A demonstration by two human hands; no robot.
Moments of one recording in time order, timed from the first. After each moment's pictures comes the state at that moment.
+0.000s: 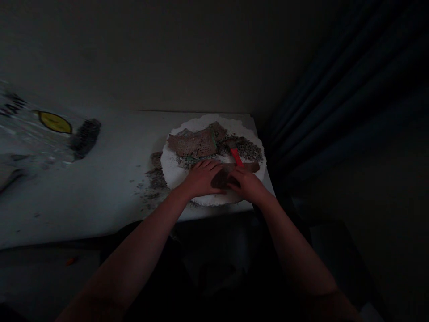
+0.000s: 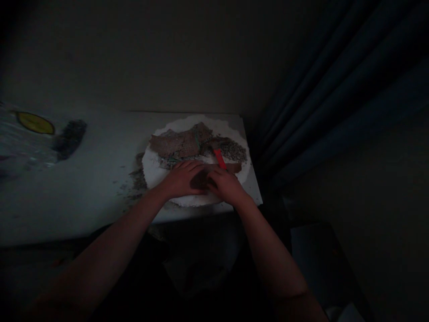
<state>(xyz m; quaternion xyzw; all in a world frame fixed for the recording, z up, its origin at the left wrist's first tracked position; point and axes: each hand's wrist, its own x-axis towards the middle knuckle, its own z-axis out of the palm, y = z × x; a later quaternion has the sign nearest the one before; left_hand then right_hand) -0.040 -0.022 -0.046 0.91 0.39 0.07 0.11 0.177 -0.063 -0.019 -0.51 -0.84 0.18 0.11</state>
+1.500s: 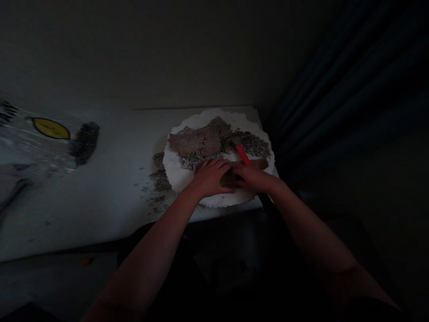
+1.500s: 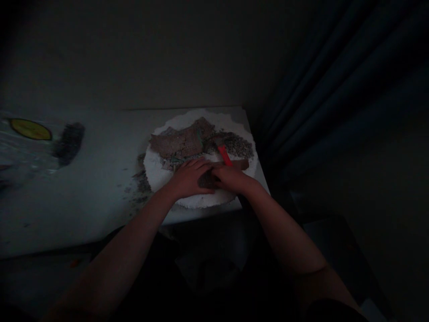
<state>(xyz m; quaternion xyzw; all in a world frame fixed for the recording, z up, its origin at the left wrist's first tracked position) -0.035 -0.015 -0.047 0.91 0.38 0.07 0.15 0.168 -0.028 -0.015 -0.45 -0.85 0.27 0.01</state>
